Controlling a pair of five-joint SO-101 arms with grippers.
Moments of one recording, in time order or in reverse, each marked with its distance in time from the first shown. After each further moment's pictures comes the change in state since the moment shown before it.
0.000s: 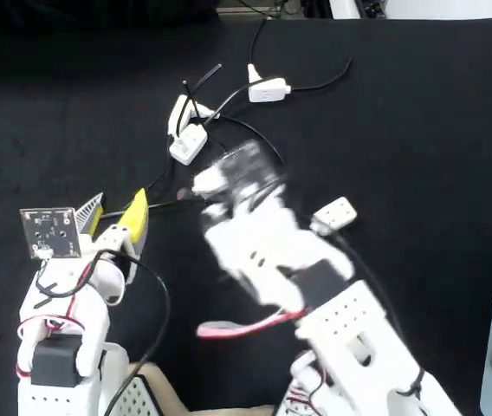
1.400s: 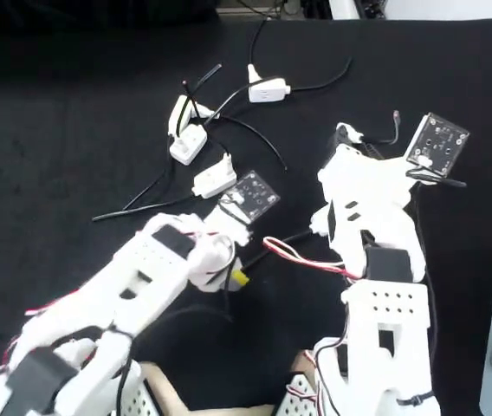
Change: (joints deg) left arm 31.0 82.3 -27.8 -5.4 -21.4; right arm 33.9 0.0 3.1 -22.2 -20.1
